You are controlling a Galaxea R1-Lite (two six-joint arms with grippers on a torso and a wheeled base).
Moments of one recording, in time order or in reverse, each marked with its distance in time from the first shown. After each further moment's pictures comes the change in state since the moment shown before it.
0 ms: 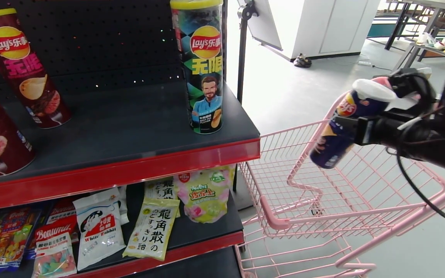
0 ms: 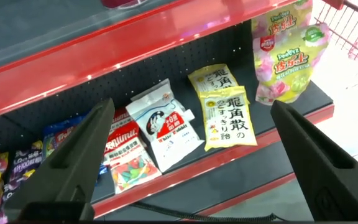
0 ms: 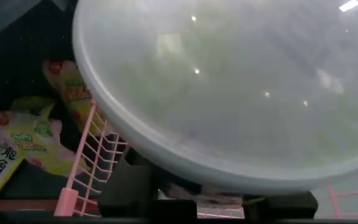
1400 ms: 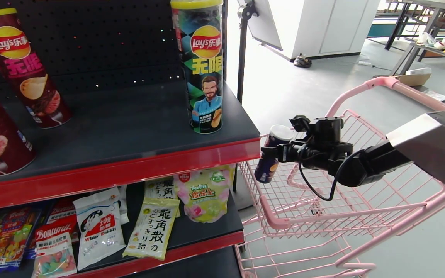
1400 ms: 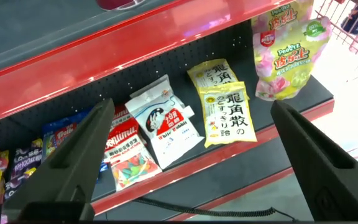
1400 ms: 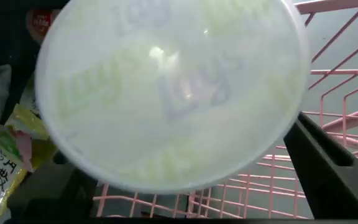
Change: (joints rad) left arm 0.000 0.059 -0.030 0.003 -0.004 0.004; right arm 0.076 0.723 -0.399 -0.121 0.160 0.133
